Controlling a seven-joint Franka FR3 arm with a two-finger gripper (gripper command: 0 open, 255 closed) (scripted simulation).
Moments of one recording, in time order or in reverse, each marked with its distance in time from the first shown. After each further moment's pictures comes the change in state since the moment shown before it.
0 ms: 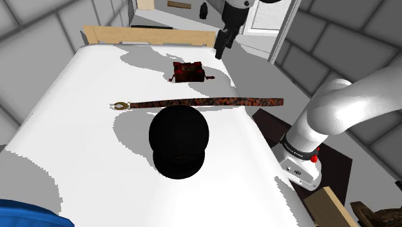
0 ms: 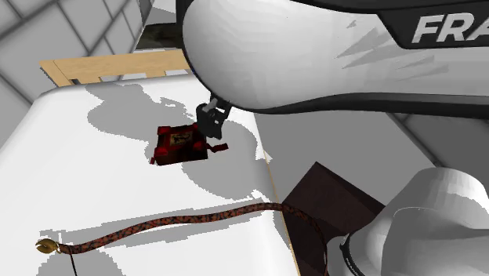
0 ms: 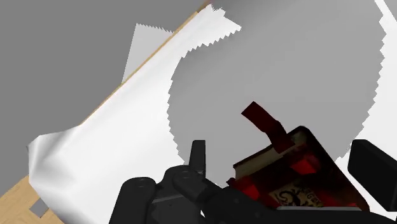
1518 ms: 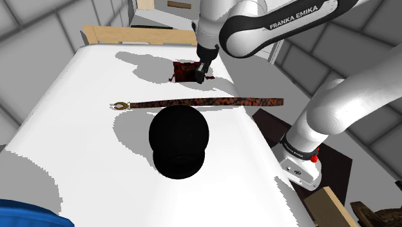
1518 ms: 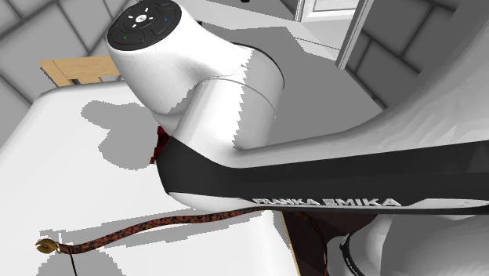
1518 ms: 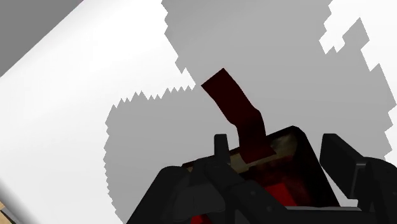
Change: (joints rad) arm -0.010 0.236 0.162 -0.084 -0.158 0.334 0.088
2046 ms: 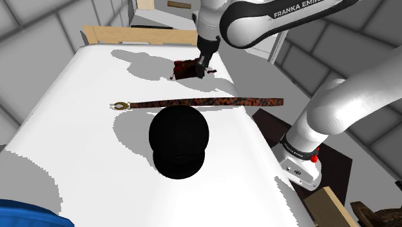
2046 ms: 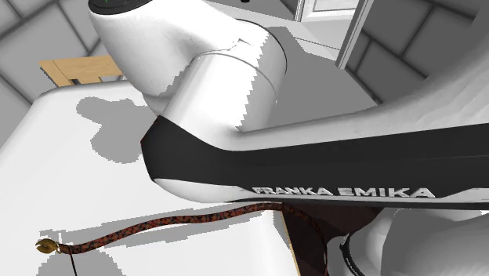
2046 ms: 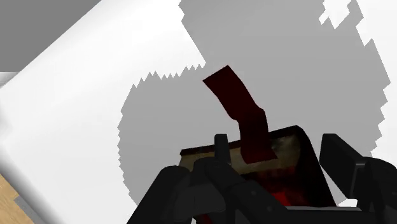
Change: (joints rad) arm 0.006 -0.023 -0.011 0.046 0.015 -0.069 -0.025
